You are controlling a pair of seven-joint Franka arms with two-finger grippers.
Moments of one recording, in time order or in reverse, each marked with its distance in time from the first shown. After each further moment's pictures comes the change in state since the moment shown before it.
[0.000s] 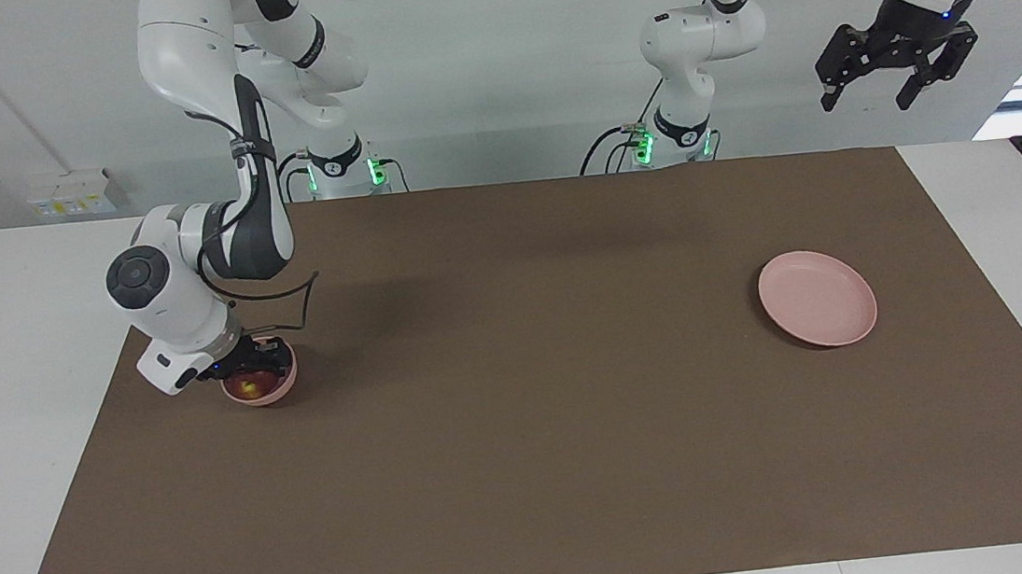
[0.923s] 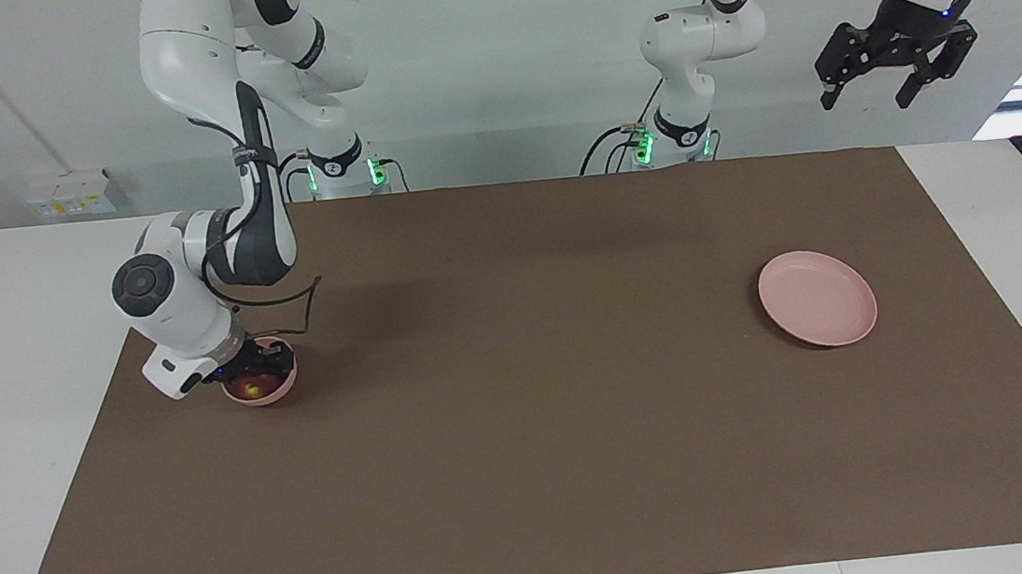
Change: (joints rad) left arm 0.000 -0.001 0.000 -0.002 0.000 0.000 0.000; right arm 0.000 0.013 0.000 -0.001 0.002 0.003 0.004
